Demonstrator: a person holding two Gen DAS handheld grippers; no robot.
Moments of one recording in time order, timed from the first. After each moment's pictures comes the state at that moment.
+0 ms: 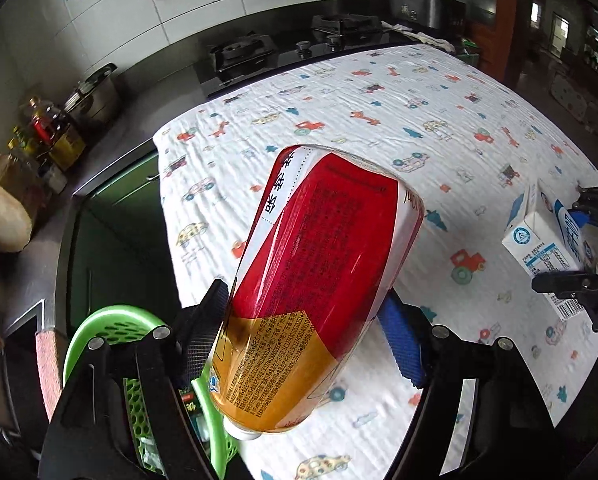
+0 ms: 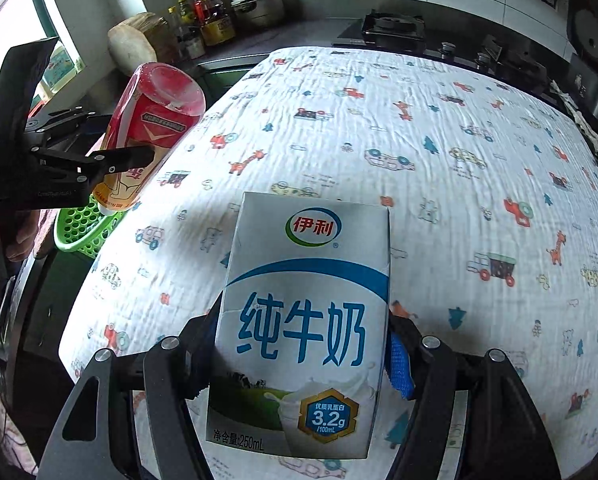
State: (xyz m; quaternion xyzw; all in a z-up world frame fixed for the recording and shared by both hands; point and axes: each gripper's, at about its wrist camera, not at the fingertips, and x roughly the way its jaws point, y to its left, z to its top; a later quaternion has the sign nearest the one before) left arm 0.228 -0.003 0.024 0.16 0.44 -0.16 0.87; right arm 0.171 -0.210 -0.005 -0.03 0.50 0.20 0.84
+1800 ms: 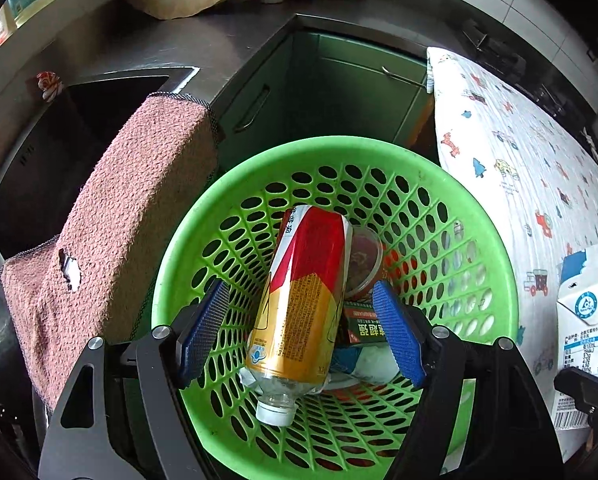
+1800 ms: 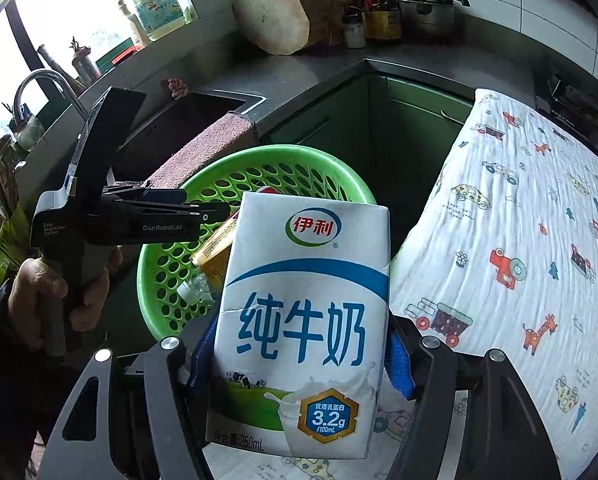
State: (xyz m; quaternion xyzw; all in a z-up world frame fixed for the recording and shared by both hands) left arm 0.234 0.285 -0.049 -0.09 0.52 0.09 0.84; right arm 0.228 0.080 -0.001 -0.08 0.48 0.37 0.79
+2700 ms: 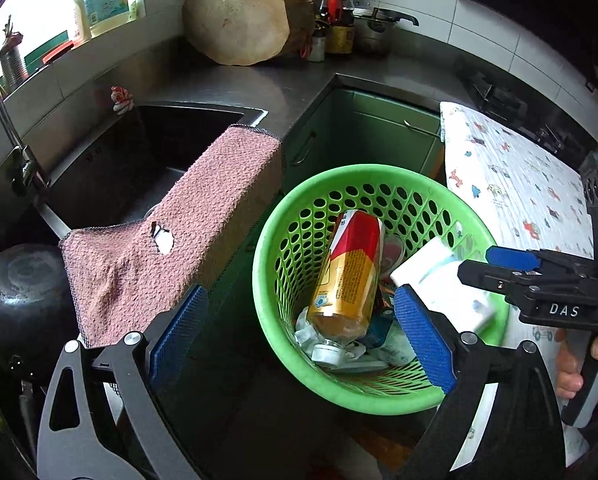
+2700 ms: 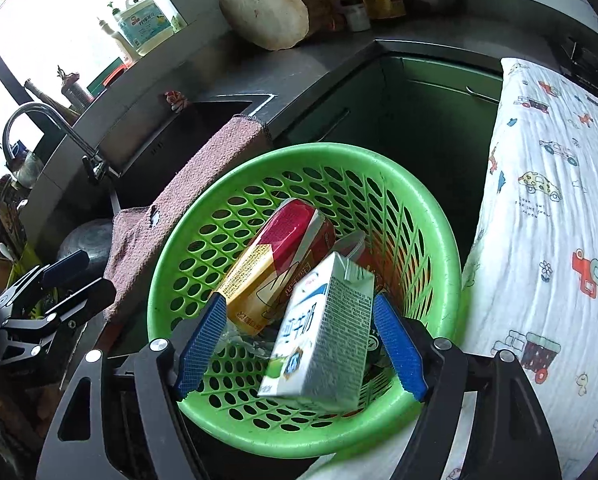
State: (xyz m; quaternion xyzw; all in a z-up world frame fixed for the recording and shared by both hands) left arm 0.128 0.299 -0.002 -0.09 0.42 0.14 0.89; right arm 0.250 0.131 -0.036 0.00 0.51 0.38 0.77
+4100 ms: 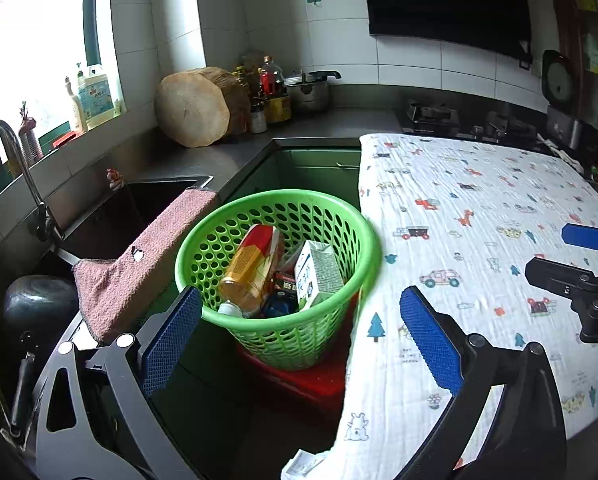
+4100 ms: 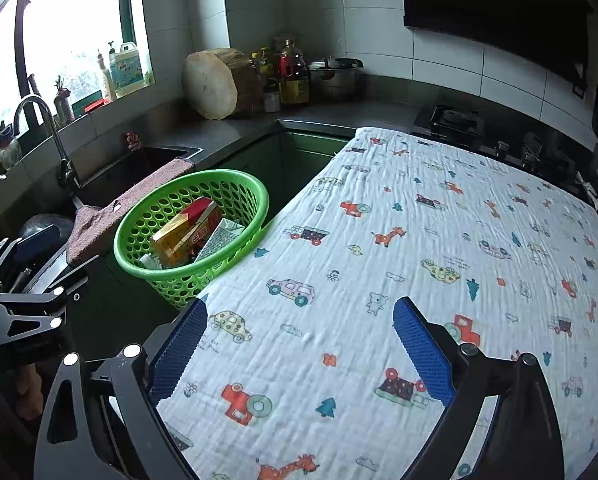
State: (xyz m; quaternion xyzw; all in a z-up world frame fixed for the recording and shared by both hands) left arm 0.021 0.114 0.016 0.01 0.30 0.13 0.94; right arm 0.083 -0.078 0.023 -0.06 0.36 0.25 0.90
